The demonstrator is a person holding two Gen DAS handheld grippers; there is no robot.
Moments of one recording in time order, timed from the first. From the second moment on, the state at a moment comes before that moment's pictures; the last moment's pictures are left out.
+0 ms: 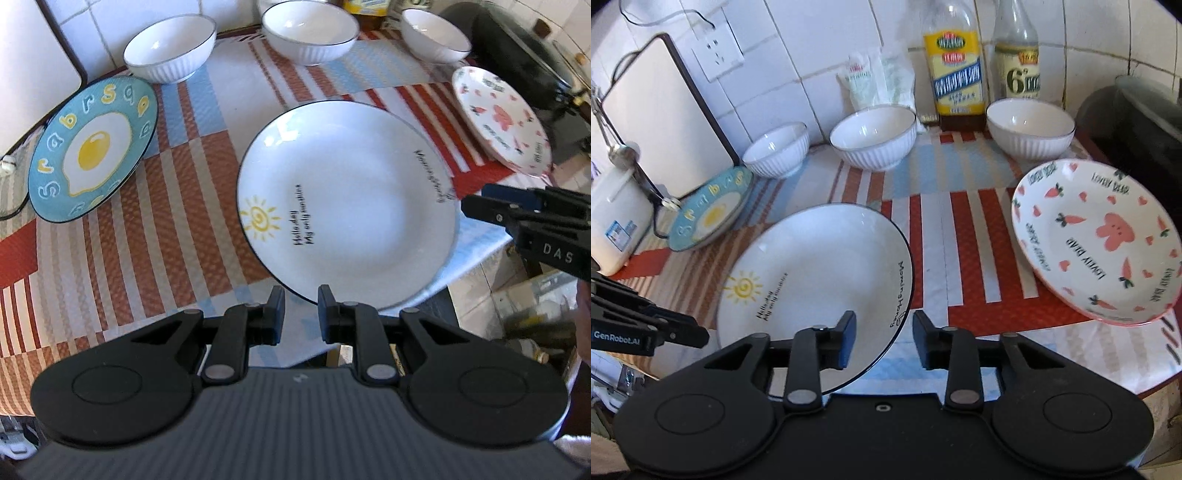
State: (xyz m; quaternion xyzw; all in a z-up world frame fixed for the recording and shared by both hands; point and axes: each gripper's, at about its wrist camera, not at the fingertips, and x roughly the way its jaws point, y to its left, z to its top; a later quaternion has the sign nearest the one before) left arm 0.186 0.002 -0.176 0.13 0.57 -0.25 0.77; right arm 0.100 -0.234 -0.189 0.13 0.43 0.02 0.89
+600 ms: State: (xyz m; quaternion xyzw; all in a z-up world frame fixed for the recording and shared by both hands) left arm 0.129 -0.041 -0.090 0.16 0.51 -0.31 0.79; right arm 0.025 -0.261 -0.092 0.09 0.34 0.04 0.94
